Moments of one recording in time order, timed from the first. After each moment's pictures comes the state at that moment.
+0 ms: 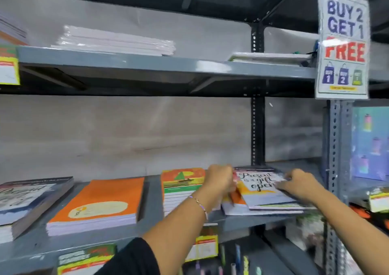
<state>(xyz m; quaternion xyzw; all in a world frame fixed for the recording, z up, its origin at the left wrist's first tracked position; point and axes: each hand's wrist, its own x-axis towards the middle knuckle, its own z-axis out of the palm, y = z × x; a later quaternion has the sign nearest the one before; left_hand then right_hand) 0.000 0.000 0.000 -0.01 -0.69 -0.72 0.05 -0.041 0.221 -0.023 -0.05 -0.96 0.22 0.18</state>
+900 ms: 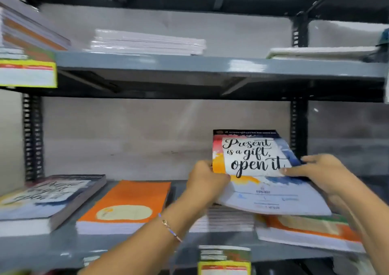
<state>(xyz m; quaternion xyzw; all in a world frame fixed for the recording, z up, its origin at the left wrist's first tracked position) 0.027 -0.102 0.016 0.03 -0.77 -0.58 0.25 -0.009 0.131 0.052 0.08 -0.80 0.58 0.14</state>
